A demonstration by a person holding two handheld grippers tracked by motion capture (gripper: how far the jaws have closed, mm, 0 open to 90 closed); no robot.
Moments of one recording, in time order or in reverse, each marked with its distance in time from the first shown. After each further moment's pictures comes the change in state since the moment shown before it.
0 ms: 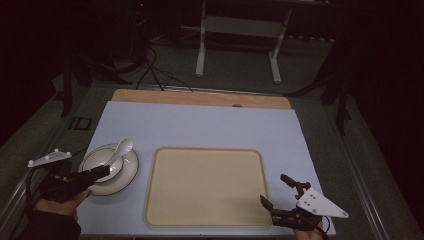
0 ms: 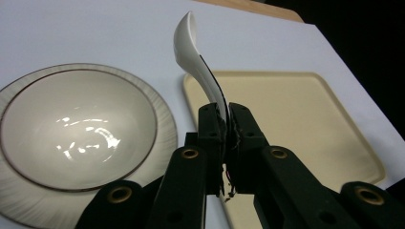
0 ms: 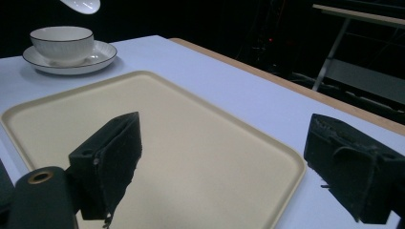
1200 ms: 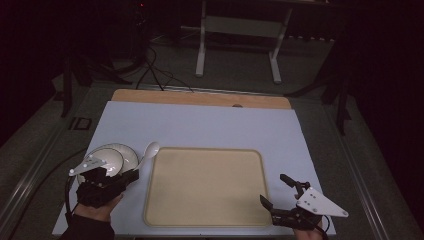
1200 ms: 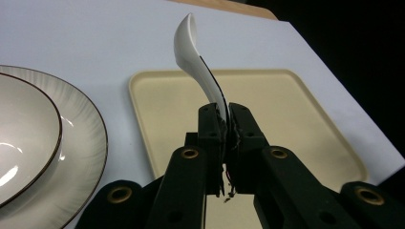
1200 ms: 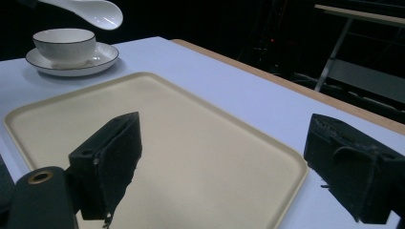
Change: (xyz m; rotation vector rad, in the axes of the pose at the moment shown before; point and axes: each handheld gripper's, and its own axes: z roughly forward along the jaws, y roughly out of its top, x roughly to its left) left arm -0.052 -0.018 0.040 -0.035 -0.037 0.043; right arm -0.001 0.000 0.001 -0.004 0.009 0.004
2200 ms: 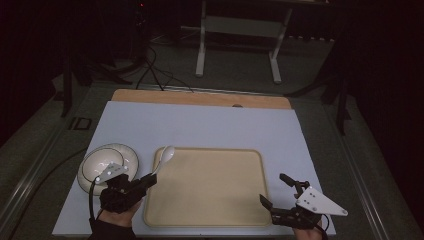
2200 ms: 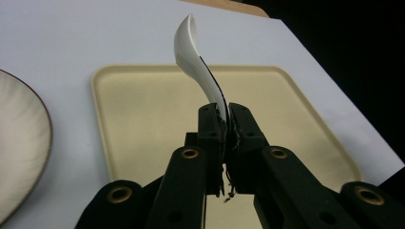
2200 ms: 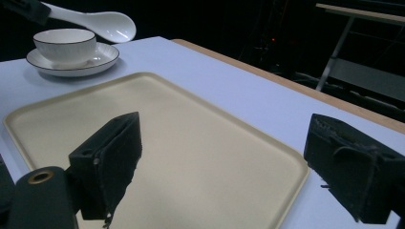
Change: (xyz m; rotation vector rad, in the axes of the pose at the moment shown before) left arm -0.033 -0.016 0.026 -0.023 -0.008 -0.009; right arm -0.001 0.000 0.002 0.002 0.004 0.007
